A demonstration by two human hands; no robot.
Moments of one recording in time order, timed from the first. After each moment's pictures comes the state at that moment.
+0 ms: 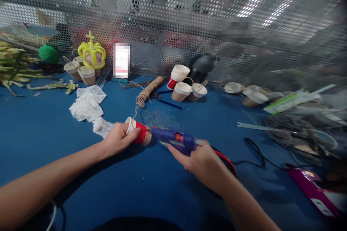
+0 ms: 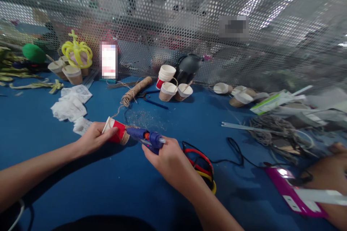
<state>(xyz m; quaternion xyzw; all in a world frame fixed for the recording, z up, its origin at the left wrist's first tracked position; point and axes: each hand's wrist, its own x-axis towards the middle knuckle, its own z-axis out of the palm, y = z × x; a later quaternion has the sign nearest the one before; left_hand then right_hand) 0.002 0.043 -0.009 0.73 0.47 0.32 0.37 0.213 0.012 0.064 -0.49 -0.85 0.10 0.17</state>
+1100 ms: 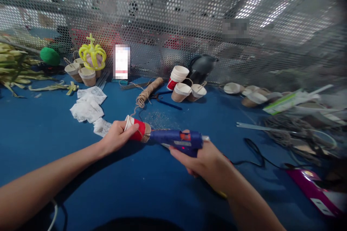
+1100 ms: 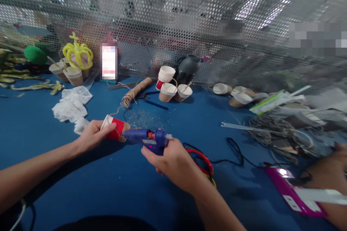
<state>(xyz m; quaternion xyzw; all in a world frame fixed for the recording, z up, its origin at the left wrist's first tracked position) 0.002 0.045 -0.008 0.64 0.50 0.36 0.45 0.224 0.013 0.062 -0.56 -0.74 0.33 0.17</state>
